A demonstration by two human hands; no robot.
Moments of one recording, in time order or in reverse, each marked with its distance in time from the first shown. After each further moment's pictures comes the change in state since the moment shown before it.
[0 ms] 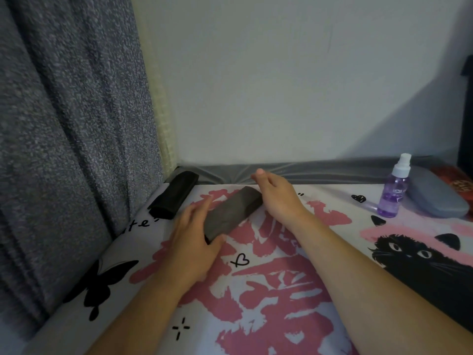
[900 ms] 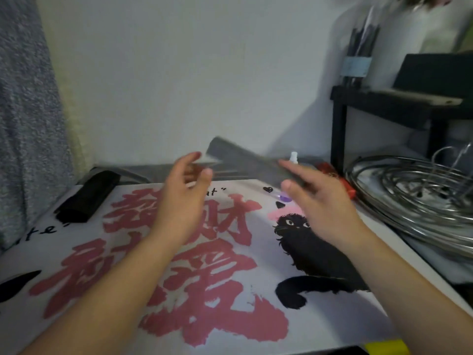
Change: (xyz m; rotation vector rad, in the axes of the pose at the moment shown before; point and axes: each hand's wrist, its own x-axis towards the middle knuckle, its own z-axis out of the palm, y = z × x) left_hand 0.011 0.126 0.030 -0.731 0.040 0.135; right_hand -0.151 -0.012 -0.175 -0.131 0.280 -0.190
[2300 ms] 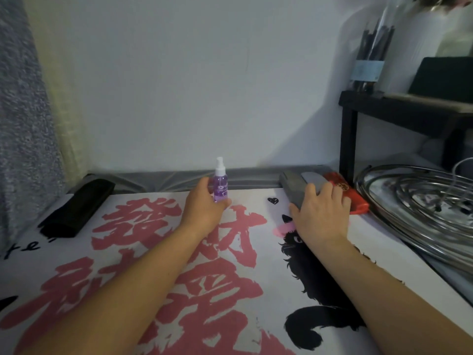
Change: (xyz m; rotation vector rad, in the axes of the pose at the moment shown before) left_hand 0.065 -0.065 0.050 0.240 -0.129 -0.180; right_hand 0.047 0.103 0.041 -1.237 0.163 0.226
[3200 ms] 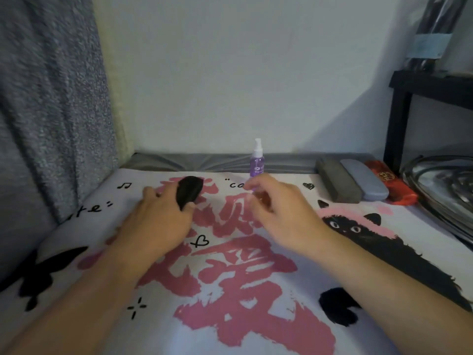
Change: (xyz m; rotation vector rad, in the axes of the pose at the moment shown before) left_hand -0.098 -0.009 -0.125 0.728 0.086 -0.213; right_hand -0.055 -0.085 -0.092 0.981 -0.332 -0.547
